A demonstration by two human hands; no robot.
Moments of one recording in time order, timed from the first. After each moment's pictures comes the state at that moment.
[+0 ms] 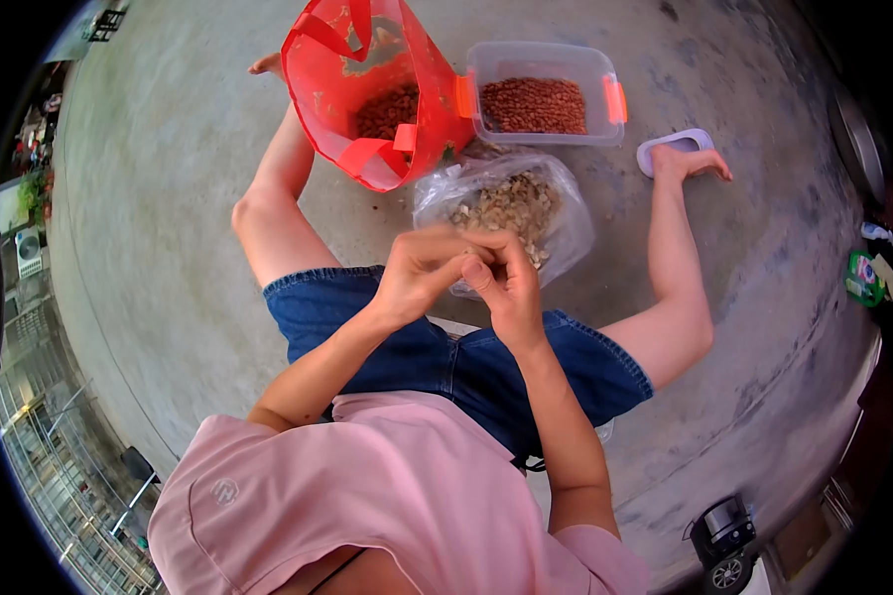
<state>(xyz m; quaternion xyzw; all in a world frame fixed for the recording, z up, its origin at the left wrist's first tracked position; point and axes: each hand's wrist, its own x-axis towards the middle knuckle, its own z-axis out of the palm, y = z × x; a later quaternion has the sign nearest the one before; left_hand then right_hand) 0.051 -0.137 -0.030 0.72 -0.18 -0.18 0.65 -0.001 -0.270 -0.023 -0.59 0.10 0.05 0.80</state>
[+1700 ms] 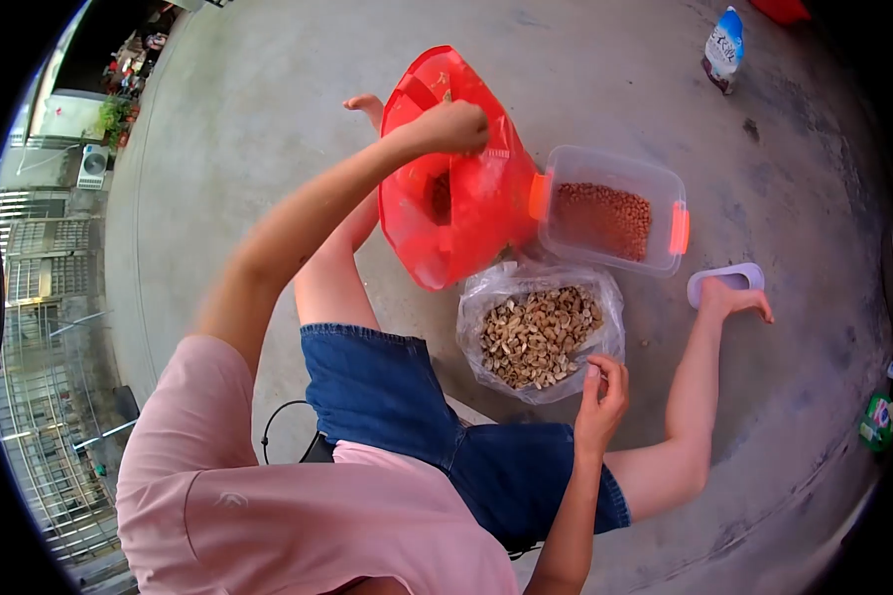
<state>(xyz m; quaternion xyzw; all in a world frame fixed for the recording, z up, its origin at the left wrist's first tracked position) 0.336 -0.123 -0.031 0.94 -0.26 -0.19 0.06 -0.002 -0.354 -0.078 -0.82 0.20 -0.03 0.54</state>
